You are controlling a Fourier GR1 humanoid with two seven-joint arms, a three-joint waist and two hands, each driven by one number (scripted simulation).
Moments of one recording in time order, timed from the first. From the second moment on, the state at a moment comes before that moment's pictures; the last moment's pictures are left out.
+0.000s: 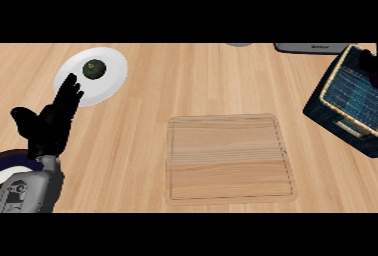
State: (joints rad) left arm -0.22 0.23 0.09 -1.49 0.00 0.08 0.17; right arm -1.11 -0.68 -0.02 -0.15 1.04 -0.30 0.03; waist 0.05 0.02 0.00
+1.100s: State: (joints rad) left arm -0.24 0.21 0.10 -1.47 -0.01 0.07 0.16; right arm -1.07 -0.70 -0.04 -0.08 1.05 -0.21 0.01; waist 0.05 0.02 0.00
